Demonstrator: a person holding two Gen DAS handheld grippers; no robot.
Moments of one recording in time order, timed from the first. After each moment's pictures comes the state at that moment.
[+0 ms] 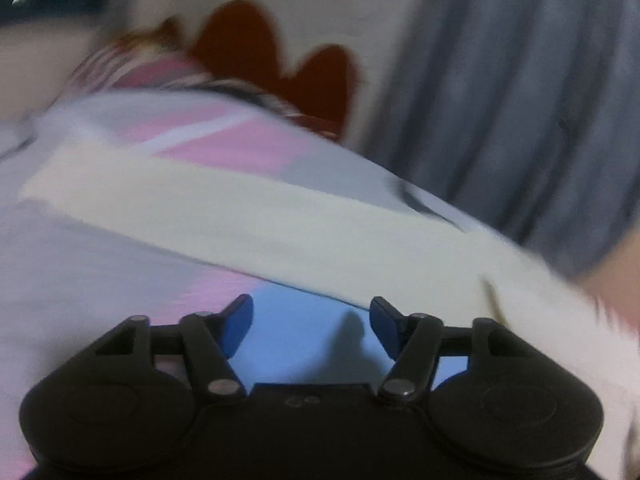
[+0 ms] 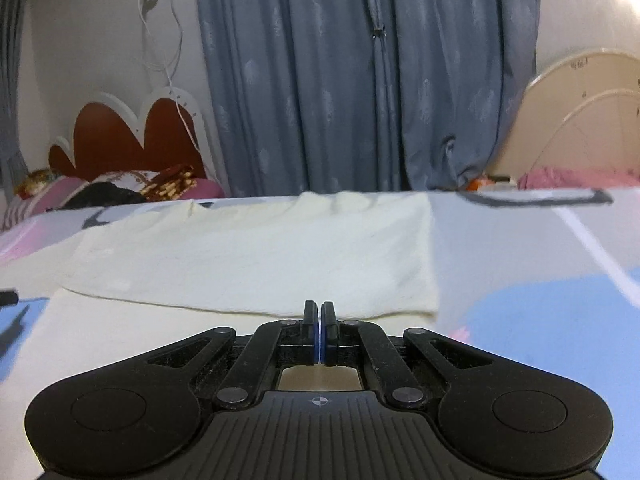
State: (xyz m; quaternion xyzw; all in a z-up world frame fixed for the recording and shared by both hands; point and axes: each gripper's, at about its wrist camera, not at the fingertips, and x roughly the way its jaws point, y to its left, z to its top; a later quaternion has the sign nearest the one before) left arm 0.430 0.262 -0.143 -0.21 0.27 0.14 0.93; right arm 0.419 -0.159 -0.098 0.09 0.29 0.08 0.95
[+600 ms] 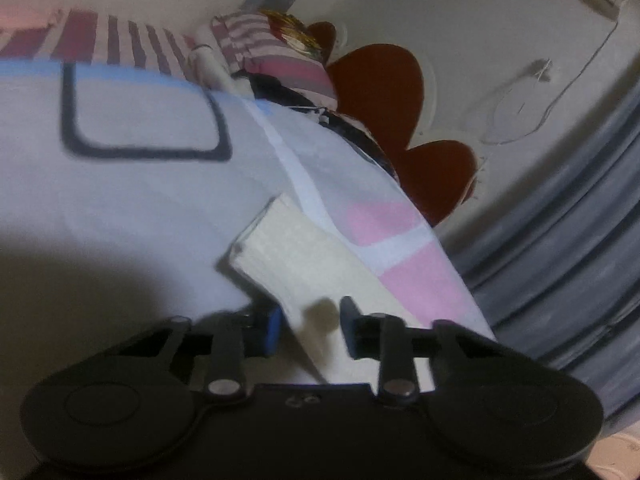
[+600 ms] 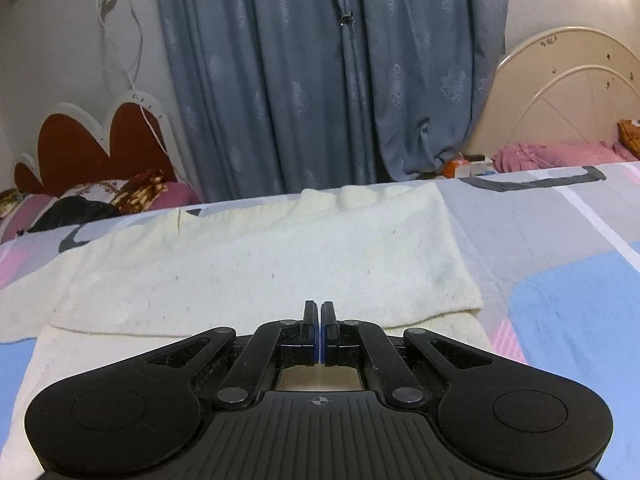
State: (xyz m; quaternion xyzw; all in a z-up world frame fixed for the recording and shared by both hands) left arm 0.421 0.418 -0.146 -0.39 0.19 0.24 0.87; right arm 0.449 -0.128 -0.097 0.10 0.31 0.02 0.95
